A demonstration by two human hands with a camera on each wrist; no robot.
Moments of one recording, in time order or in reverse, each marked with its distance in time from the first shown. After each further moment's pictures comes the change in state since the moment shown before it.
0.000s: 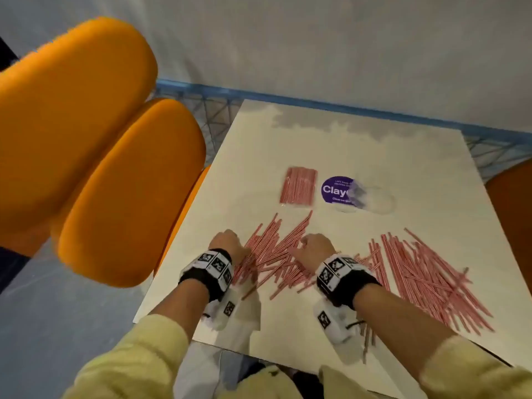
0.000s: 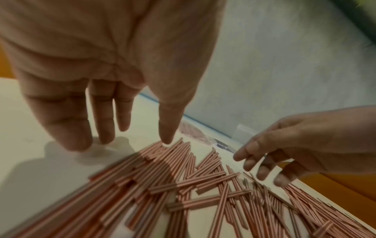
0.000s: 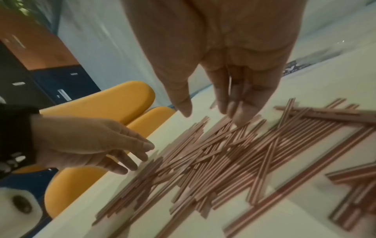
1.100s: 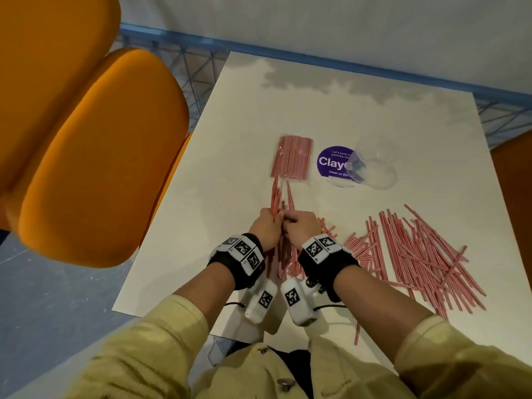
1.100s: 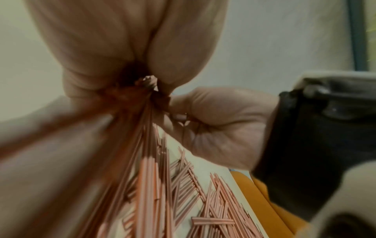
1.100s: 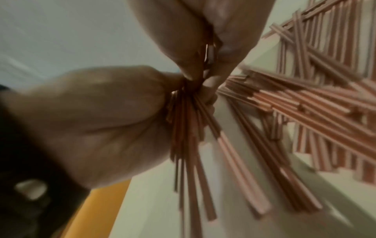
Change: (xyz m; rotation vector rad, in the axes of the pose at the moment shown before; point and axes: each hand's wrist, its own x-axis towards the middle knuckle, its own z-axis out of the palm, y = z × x) left_hand 0.005 0.064 0.052 -0.458 -0.184 0.131; right_hand 0.018 -0.006 0.020 0.576 0.109 0.068
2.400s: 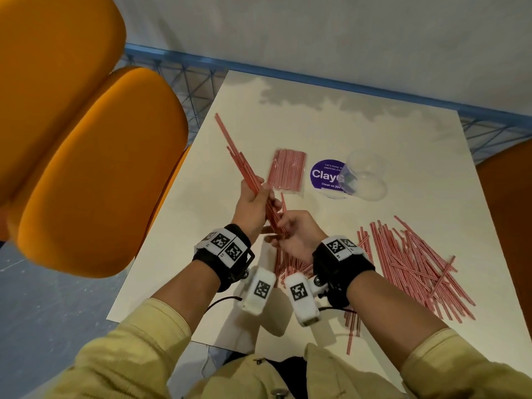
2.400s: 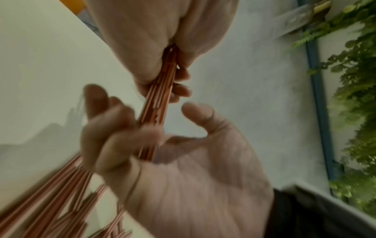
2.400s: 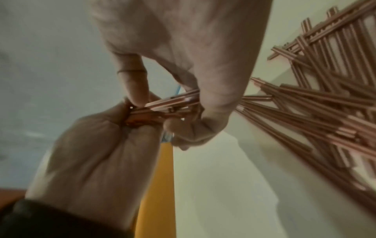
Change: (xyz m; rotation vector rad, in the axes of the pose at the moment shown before) left_hand -0.015 0.041 -0.028 -0.942 0.154 0.292; right_hand -0.019 -0.033 -0.034 0.830 -0.573 0.271
